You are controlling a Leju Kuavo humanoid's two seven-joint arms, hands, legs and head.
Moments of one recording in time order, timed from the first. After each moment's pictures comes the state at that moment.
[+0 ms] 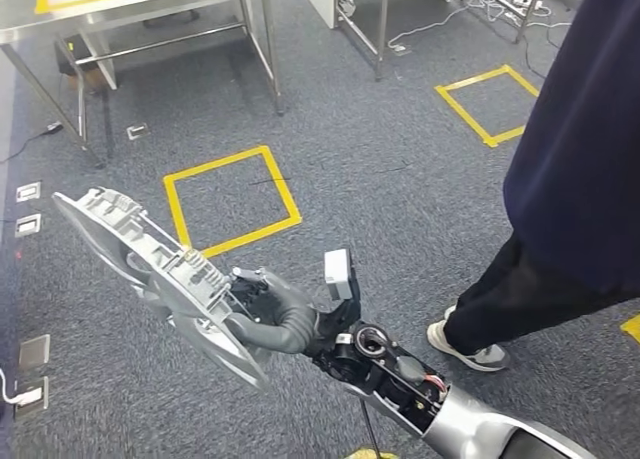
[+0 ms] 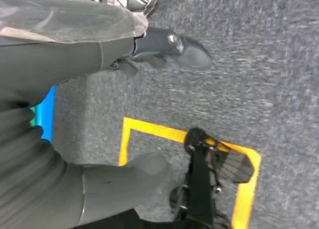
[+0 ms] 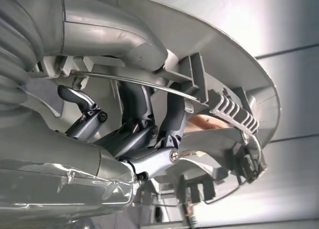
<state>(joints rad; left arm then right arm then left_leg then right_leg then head) -0.09 0.12 -0.68 -0.21 1.16 0.28 -0.07 -0.35 0.08 0.83 -1.34 -0.72 0.37 -0.54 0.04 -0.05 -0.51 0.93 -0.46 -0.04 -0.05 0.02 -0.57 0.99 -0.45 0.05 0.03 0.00</state>
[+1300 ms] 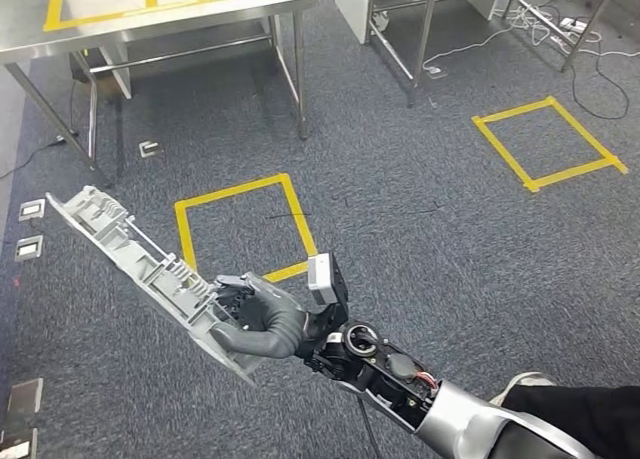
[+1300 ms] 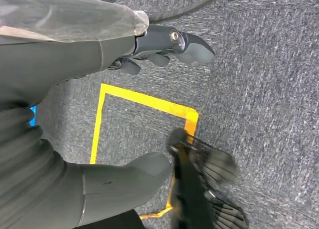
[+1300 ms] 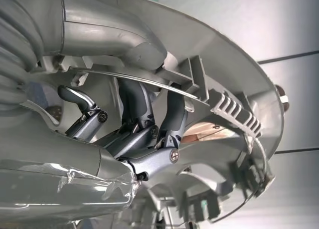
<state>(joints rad) -0.09 0.11 -0.69 -0.21 1.18 0.28 -0.07 -0.36 0.09 0.83 -1.34 -0.66 0.38 -0.54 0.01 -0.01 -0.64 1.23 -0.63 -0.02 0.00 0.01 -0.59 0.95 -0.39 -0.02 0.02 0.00</state>
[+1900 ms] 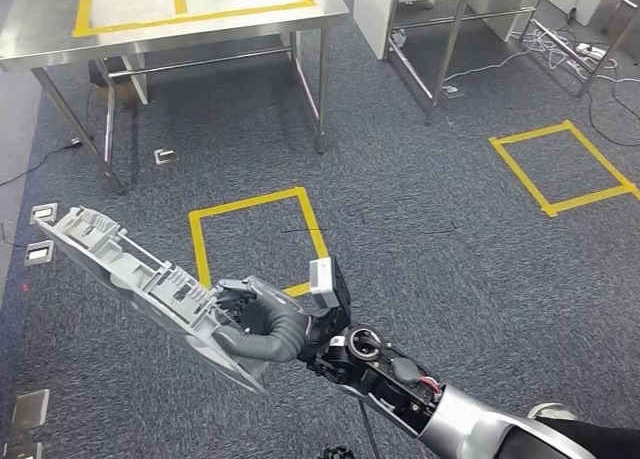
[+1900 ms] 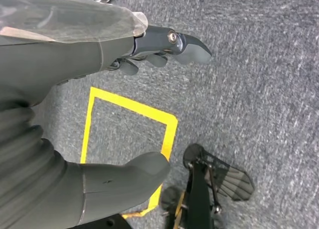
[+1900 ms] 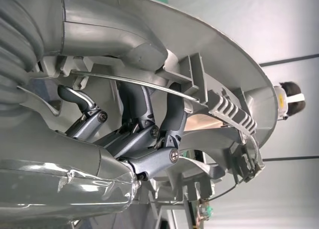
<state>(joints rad) -0.09 0.11 -0.69 -0.21 1.18 0.28 -0.07 -0.36 0.09 0.85 -1.34 -0.66 0.38 -0.54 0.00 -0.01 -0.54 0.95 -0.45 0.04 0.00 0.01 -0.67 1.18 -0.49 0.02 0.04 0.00</state>
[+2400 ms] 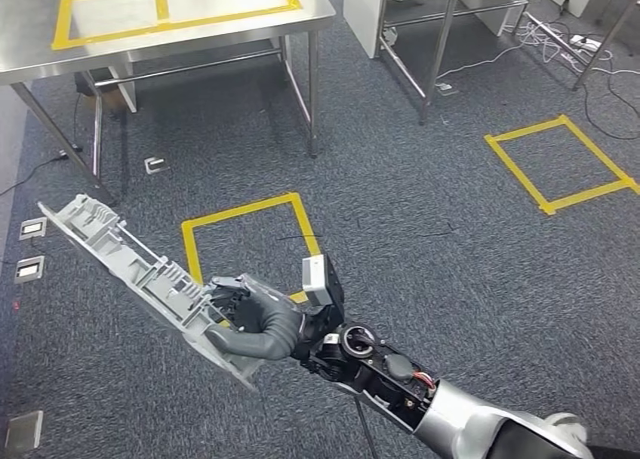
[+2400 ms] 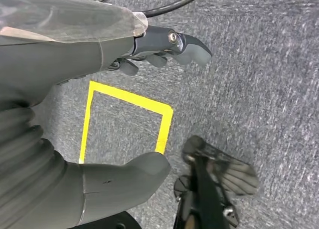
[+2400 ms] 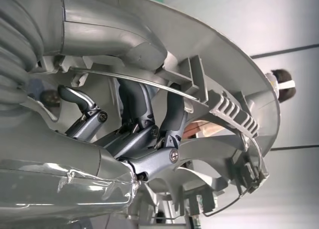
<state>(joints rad) -0.09 0.11 -0.70 -0.21 1.19 0.28 -0.07 -0.37 0.09 0.85 -1.34 -0.66 0.35 -0.54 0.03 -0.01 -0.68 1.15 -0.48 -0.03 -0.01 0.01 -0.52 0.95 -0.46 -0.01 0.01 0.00</state>
